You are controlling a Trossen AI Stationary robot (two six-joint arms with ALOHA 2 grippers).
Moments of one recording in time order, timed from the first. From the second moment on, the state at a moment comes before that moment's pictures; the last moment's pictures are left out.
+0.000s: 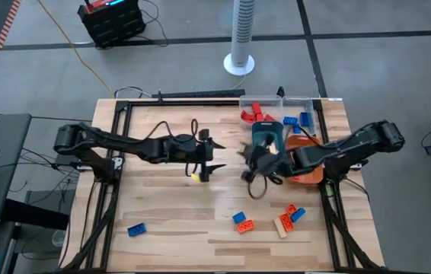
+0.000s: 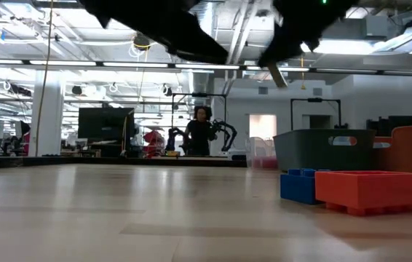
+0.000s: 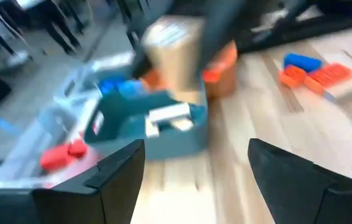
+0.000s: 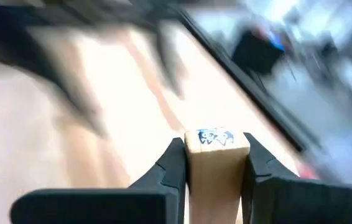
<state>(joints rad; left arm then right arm) 0.02 1.55 0.99 0.25 -0.14 0.27 0.23 1.34 0.95 -0.20 0.72 0.19</state>
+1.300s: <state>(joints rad) -0.51 1.38 0.96 -0.91 0.27 -0.63 -0.13 1.21 0.92 -0.78 0.49 0.69</state>
